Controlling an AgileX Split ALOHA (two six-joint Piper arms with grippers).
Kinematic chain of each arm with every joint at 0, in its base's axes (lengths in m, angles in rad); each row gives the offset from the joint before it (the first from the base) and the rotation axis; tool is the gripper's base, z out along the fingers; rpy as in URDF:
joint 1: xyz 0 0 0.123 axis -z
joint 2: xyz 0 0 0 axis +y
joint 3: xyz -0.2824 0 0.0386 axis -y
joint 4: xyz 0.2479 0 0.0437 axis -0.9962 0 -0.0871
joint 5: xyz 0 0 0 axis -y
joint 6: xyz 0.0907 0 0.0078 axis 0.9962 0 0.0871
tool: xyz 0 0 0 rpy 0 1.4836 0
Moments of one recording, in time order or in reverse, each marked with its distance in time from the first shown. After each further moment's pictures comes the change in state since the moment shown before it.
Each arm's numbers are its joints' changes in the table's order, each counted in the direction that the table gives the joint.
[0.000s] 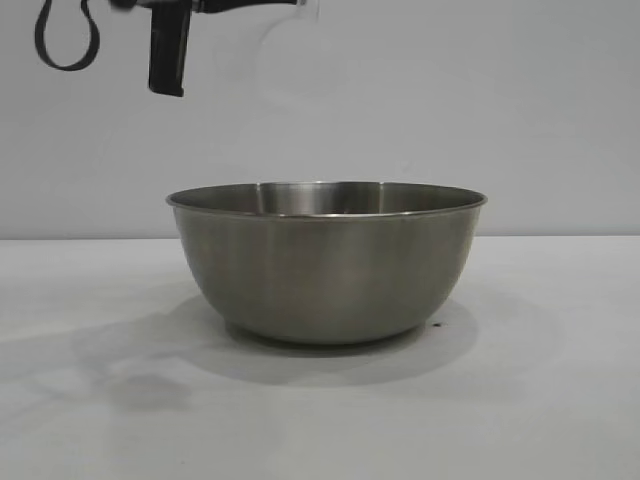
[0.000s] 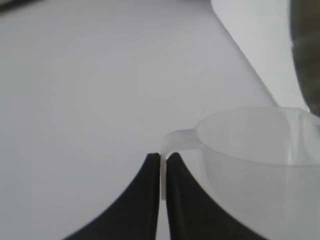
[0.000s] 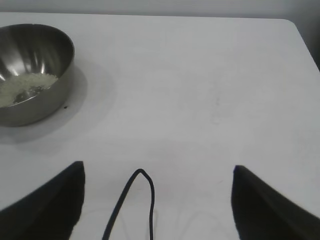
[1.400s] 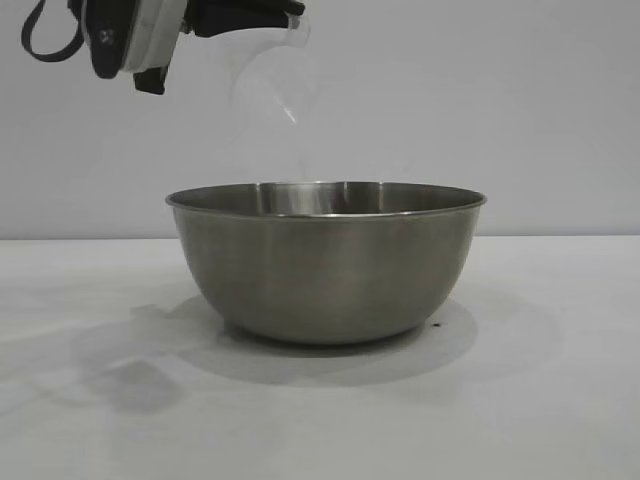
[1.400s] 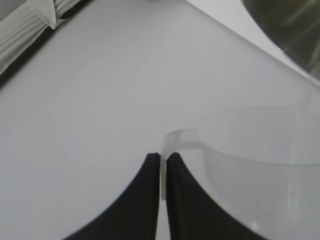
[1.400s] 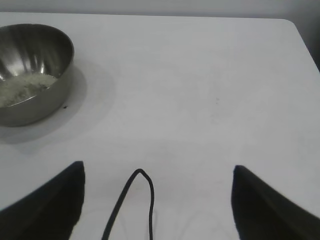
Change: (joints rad) left arm -0.002 0.000 0.000 -0.068 -0.069 0.679; right arm 0.000 0.000 0.000 0.000 0.000 0.000
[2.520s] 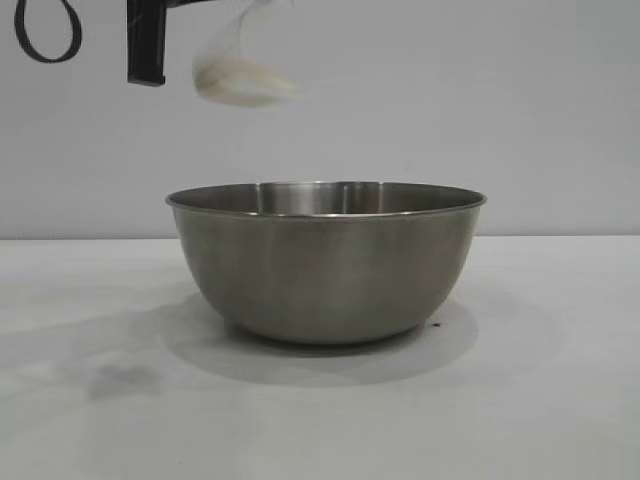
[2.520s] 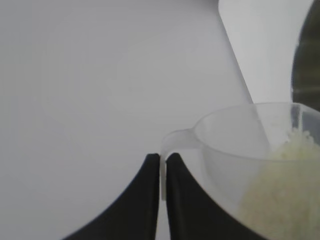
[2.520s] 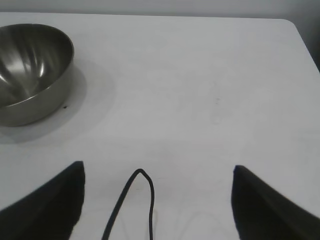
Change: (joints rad) left arm -0.058 -0.018 0.000 -0.028 0.029 -0.704; right arm 0.000 0.000 0.000 0.000 0.000 0.000
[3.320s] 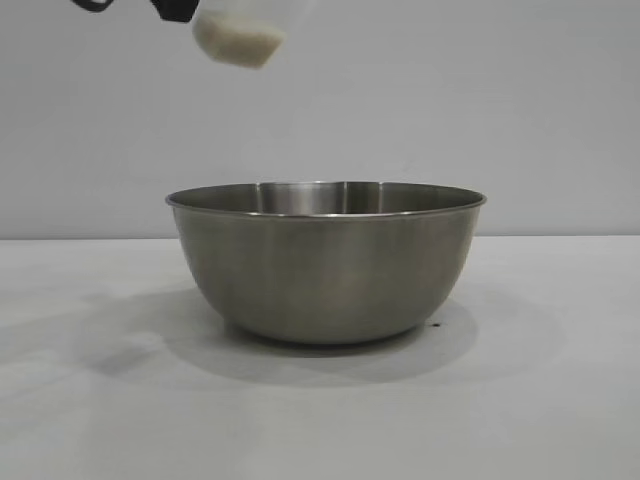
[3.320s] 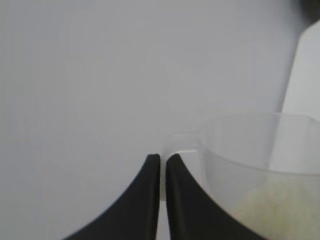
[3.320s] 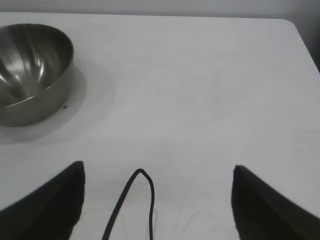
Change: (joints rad) left arm 0.000 -0.021 0.000 0.227 0.046 -0.492; right arm 0.000 0.000 0.000 0.000 0.000 0.000
